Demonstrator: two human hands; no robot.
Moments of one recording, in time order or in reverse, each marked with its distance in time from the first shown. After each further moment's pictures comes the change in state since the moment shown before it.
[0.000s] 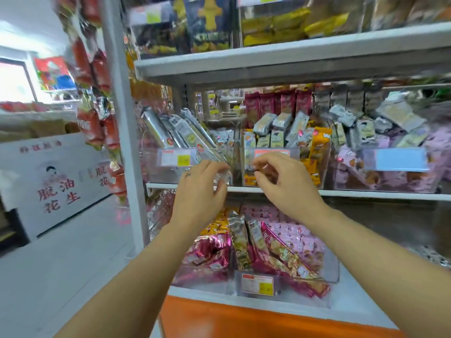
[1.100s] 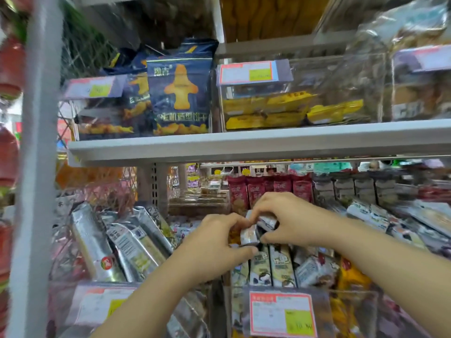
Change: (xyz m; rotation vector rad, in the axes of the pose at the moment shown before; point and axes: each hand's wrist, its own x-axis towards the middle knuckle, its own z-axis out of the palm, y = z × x) left_hand 0.188 -0.020 0.065 -0.190 -0.503 0.070; right_hand 0.188 0.098 -0.018 -0.416 -0.571 -0.027
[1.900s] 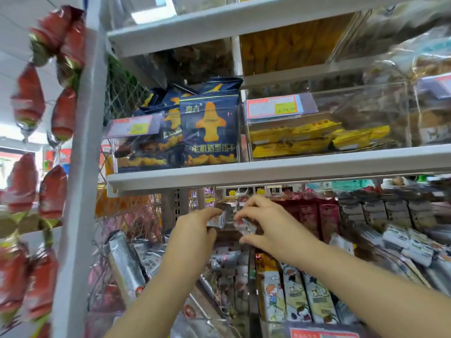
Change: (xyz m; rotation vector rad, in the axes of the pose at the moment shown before) left_hand -0.005 -0.020 -0.058 0.133 0.505 -0.182; right_hand 0.042 -0.053 0.006 0.154 0.323 -0.031
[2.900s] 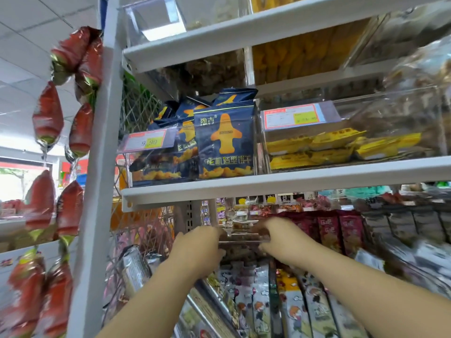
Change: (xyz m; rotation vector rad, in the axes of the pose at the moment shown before) left_hand 0.037 -0.028 -0.004 0.446 -0.421 -0.016; right_hand 0.045 0.021 0.028 0.020 -0.160 0.305
